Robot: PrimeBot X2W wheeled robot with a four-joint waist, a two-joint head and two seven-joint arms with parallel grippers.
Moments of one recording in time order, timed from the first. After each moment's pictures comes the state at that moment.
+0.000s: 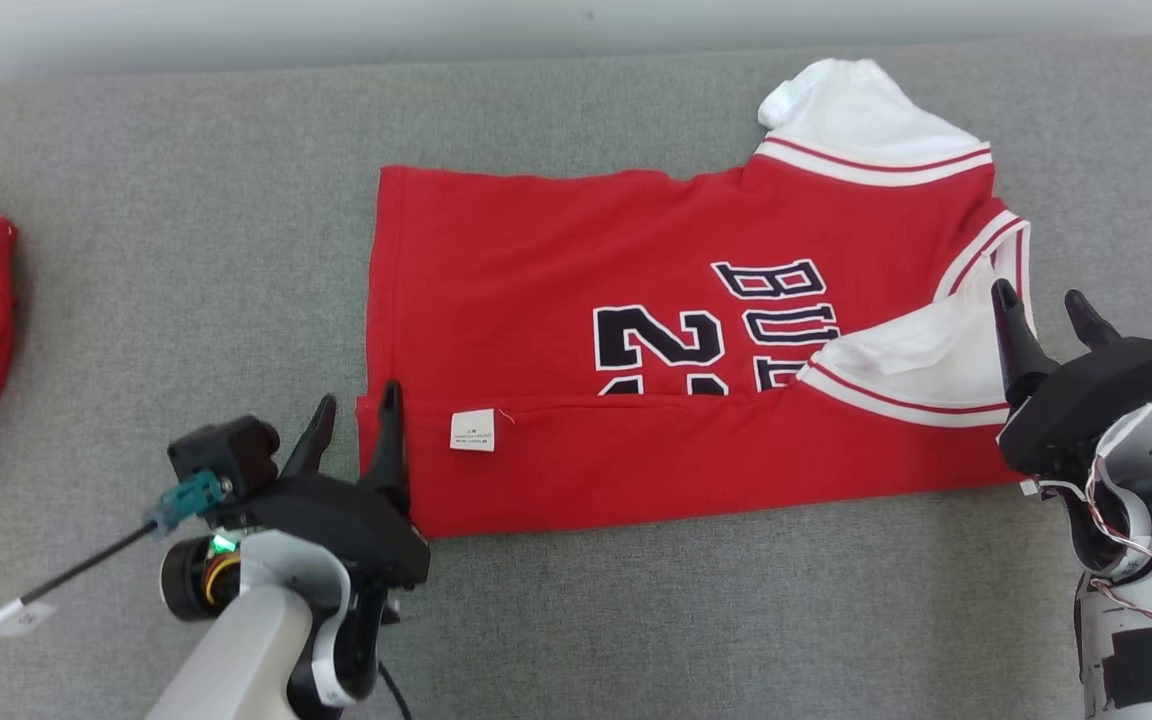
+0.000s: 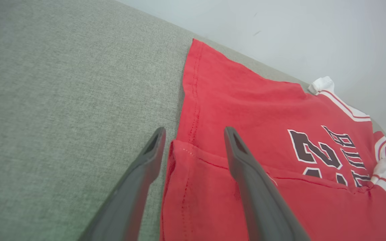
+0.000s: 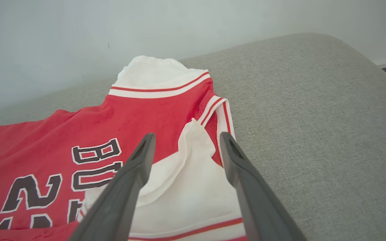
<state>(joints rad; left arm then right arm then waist) -0.48 0.23 -0.47 0.34 -0.86 0.22 -0.07 -0.49 -0.10 -0.22 0.24 0.22 0.13 0.40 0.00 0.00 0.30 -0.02</state>
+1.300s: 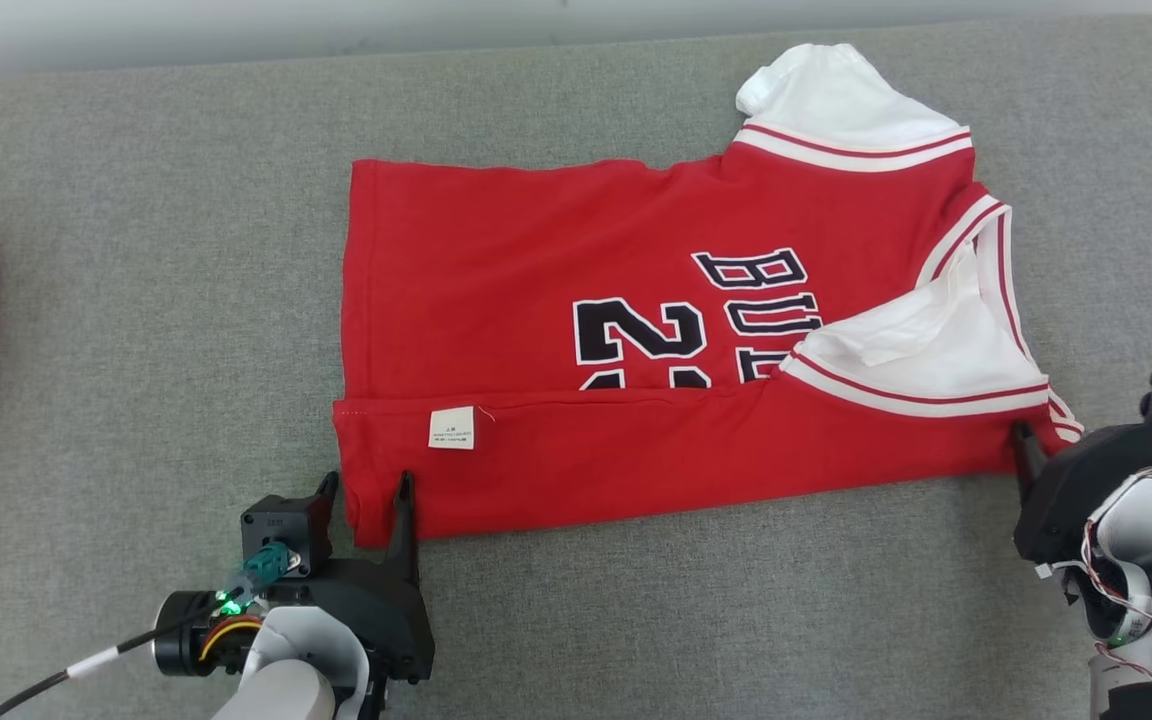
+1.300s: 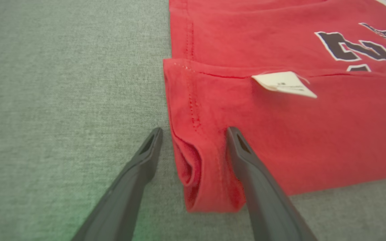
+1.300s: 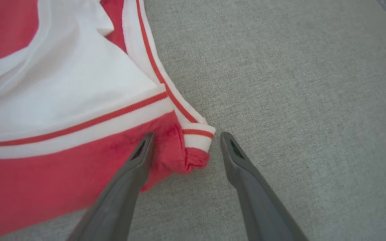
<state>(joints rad) -0.42 0.32 -0.65 0.35 -0.68 0.33 0.01 -0.41 -0.05 -0.36 0.30 0.03 0.13 0.56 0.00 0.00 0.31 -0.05</state>
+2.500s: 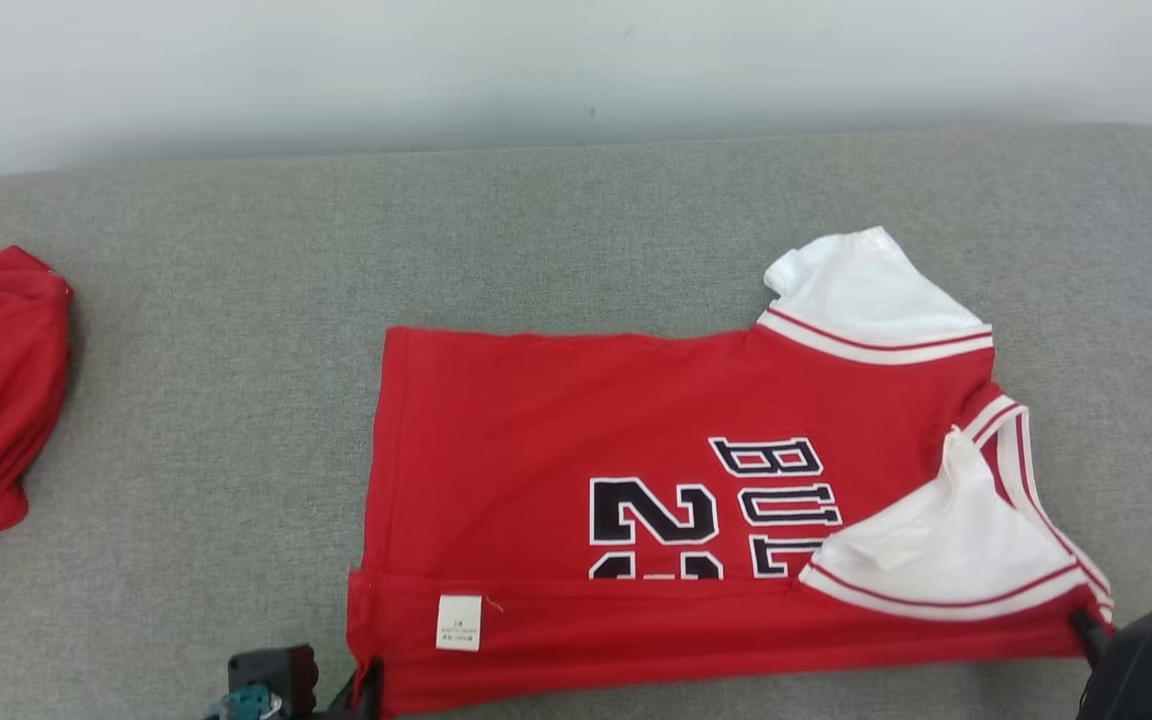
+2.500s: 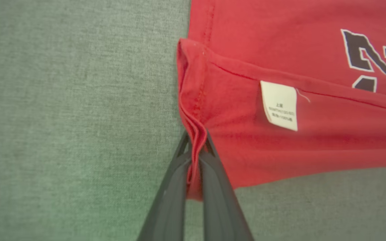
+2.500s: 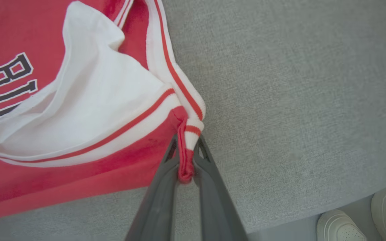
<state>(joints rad) -0.16 0.41 -0.65 0.14 -0.79 0.40 0.13 -0.03 -0.05 -0.38 -0.10 0.22 0.13 0.84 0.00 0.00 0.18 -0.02</state>
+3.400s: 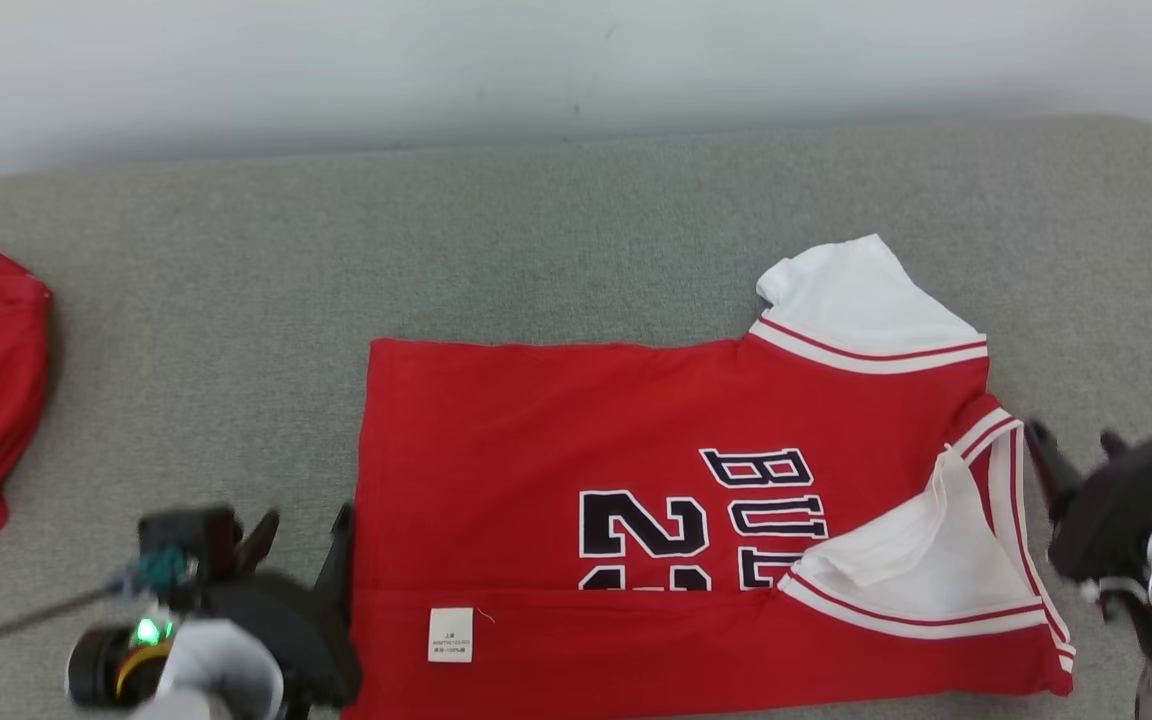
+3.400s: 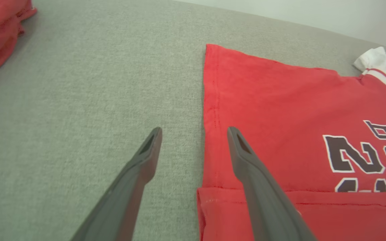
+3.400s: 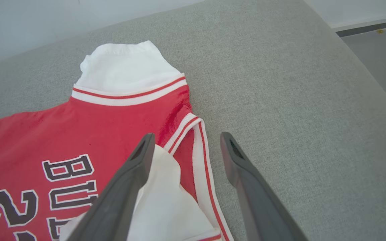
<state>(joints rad) -0.25 0.50 -0.57 0.04 -0.81 0.38 0.14 -0.22 -0.06 -0.32 -0.05 0.19 0.13 0.74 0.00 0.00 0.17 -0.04</state>
